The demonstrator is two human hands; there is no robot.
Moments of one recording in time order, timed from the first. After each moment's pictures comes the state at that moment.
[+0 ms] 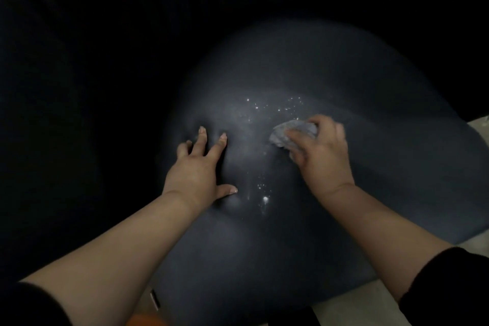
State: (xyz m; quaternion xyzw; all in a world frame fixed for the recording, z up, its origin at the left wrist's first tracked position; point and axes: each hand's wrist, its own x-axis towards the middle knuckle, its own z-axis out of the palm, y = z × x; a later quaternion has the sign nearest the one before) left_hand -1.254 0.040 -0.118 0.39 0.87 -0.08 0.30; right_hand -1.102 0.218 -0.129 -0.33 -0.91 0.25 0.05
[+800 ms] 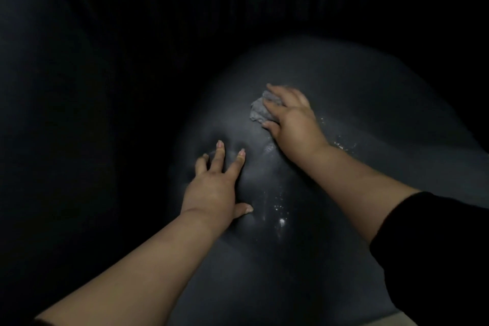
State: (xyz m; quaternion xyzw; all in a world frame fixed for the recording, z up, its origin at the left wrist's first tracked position) left_hand -1.254 0.038 -0.126 0.38 0.87 -0.06 0.32; right_hand -1.219 0.232 -0.141 -0.23 -0.93 0.28 0.03
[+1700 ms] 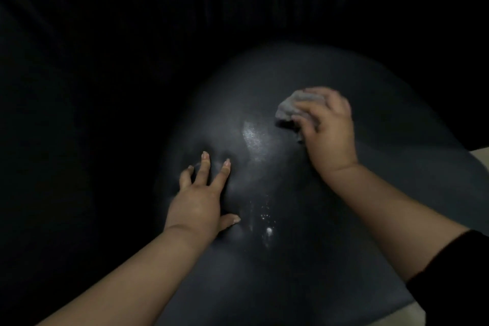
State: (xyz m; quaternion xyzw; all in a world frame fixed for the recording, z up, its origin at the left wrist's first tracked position) left_hand -1.253 0.035 -0.137 0.39 0.87 -0.08 0.30; right_hand -1.169 0.270 -0.126 -0.34 -0.87 0.32 0.18
